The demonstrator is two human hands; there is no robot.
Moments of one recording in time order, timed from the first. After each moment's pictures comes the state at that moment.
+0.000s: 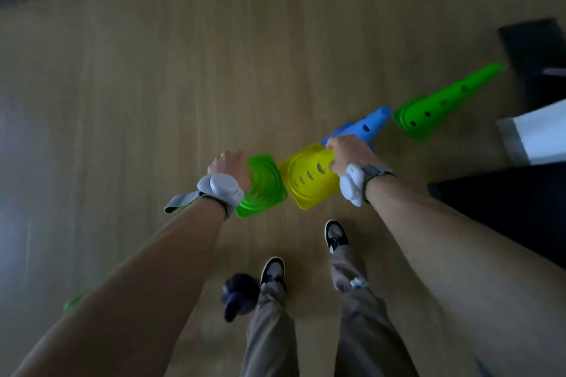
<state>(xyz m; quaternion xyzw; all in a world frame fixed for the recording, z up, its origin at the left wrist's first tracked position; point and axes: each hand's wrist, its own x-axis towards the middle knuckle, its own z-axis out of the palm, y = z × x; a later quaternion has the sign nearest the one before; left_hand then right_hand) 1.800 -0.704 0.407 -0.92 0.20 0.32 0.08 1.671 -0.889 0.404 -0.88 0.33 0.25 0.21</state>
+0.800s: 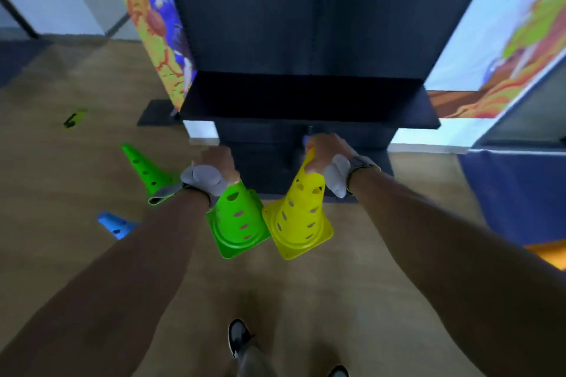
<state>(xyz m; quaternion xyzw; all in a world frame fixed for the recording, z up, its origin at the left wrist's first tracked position) 1.242 -0.691 0.689 -0.58 0.80 0.11 0.07 1.045 -0.586 0.726 -0.55 0.79 -0.07 0.25</state>
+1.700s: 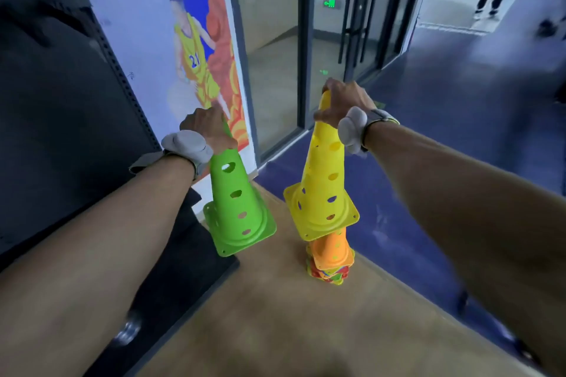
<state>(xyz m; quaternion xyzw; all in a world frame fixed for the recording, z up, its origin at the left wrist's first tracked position) 0.588 -0.441 0.839 -0.17 0.98 0.06 -0.10 0.541 -0.197 0.871 -0.11 0.97 -0.19 -0.06</state>
